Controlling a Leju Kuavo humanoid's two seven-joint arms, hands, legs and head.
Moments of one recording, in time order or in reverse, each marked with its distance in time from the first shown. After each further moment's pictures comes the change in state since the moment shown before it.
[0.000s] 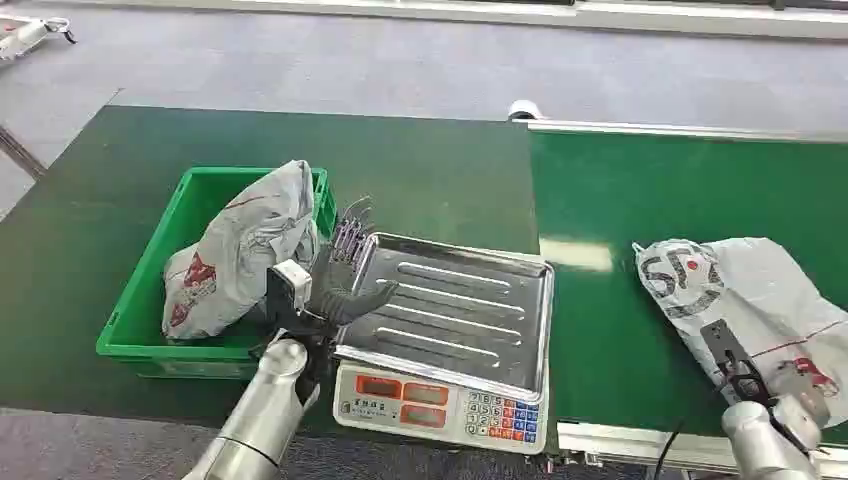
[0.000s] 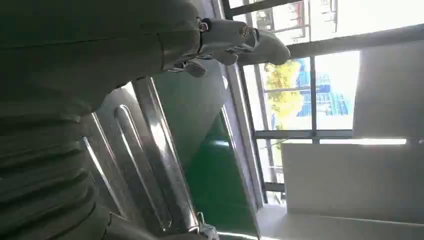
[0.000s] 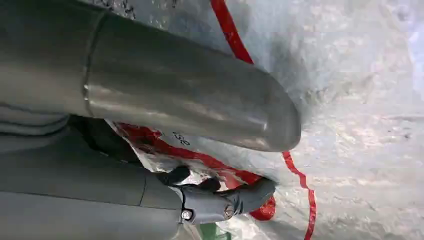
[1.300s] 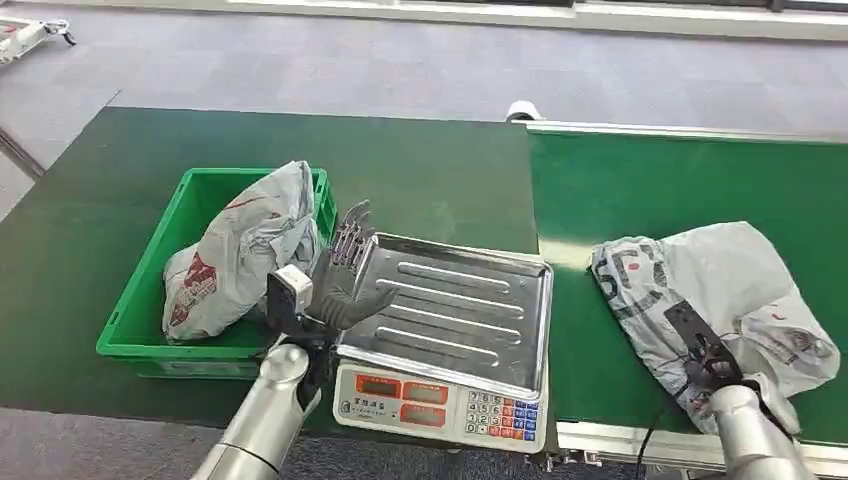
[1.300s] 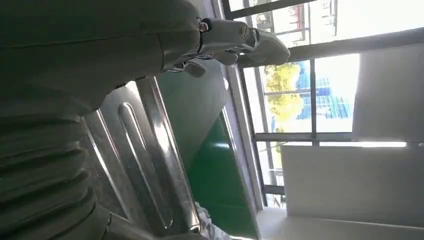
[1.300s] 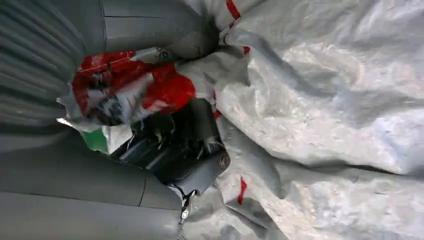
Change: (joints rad) left arm 0.023 -0.007 0.003 -0.024 -0.009 0.016 0.000; right arm -0.010 0.066 -0.011 -0.096 -0.053 0.177 -0.272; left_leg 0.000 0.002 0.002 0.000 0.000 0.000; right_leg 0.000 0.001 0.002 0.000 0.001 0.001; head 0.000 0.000
